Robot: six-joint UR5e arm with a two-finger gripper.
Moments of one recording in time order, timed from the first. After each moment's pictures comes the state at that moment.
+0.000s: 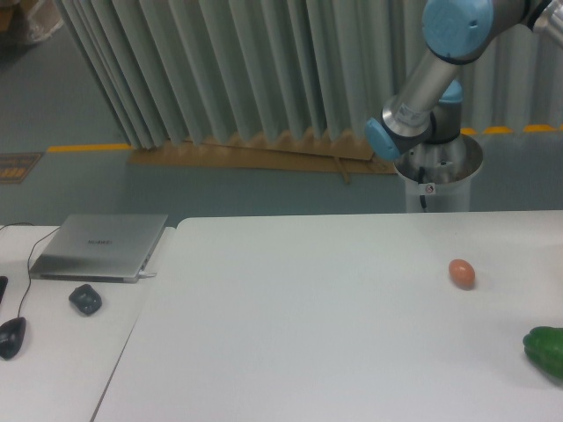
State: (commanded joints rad) arm 2.89 -2.11 -1.46 -1.02 1.67 1.98
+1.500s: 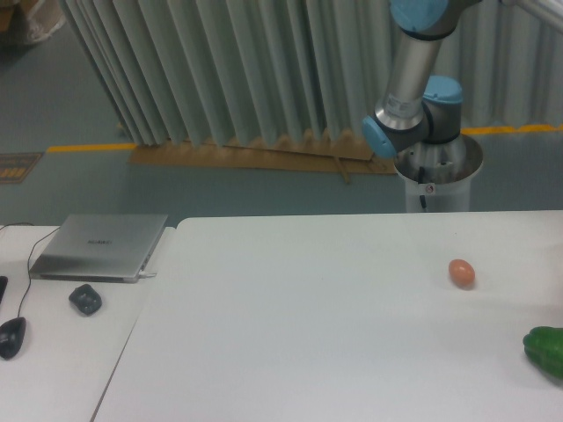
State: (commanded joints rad) arm 2.73 -1.92 -1.42 -1.39 1.60 1.57
